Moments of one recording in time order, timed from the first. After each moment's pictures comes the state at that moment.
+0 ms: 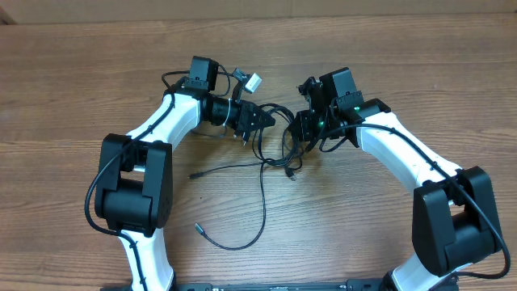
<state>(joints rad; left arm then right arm) -0.22 2.06 1.39 -0.51 1.13 0.11 0.34 1.79 1.21 -0.51 -0.43 0.20</state>
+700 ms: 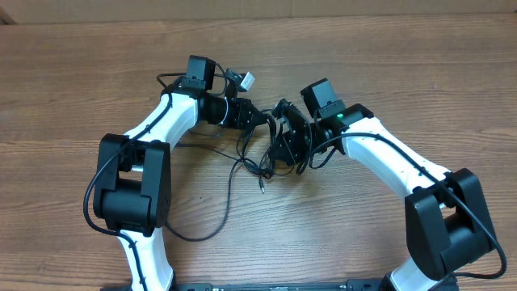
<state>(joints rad) -0.20 2.06 1.39 -0.51 0.92 -0.05 0.45 1.79 1.21 -0.64 -0.64 -0.06</state>
